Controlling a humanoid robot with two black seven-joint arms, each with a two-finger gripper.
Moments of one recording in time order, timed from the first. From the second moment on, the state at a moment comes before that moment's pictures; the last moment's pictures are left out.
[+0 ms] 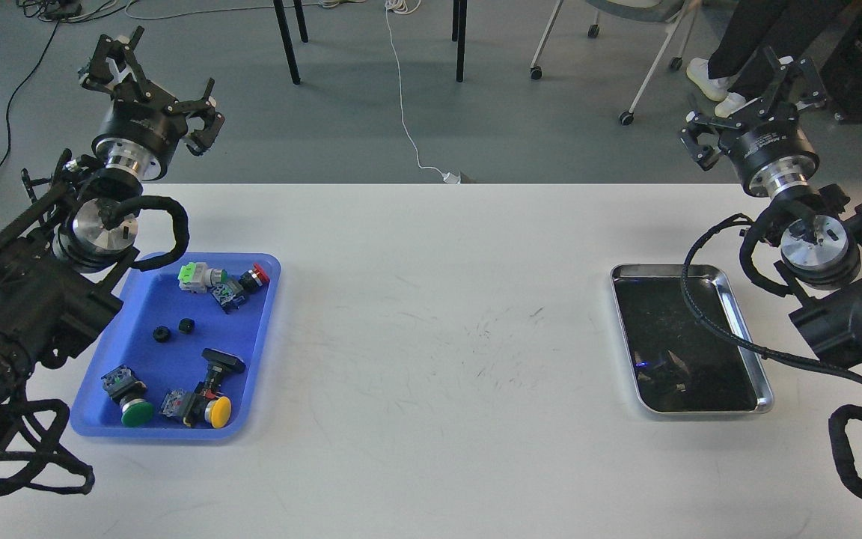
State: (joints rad) left arm -0.88 0.28 -0.84 -0.50 -0.15 -0.35 -0.29; right arm 0.82 -0.30 0.97 0.52 0.10 0.37 0.19
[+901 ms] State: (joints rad) left arm -0.83 0.56 -0.69 -0.87 -0.04 -0.39 -0.30; right arm 0.82 -0.30 0.97 0.52 0.10 0.36 0.20
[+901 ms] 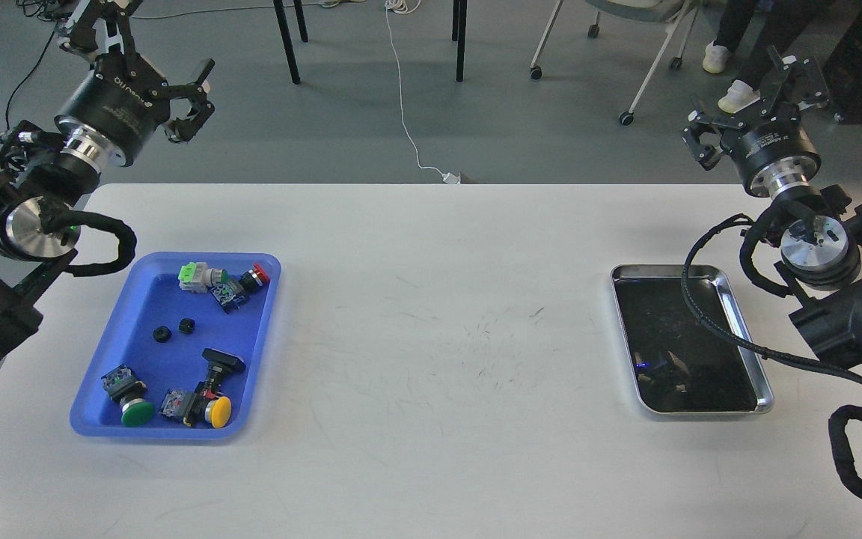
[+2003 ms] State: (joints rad) left arm -0.62 0.97 -0.39 -1.26 1.80 -0.05 -0.46; right arm 0.82 -0.30 0.97 0.52 0.10 0.36 0.20
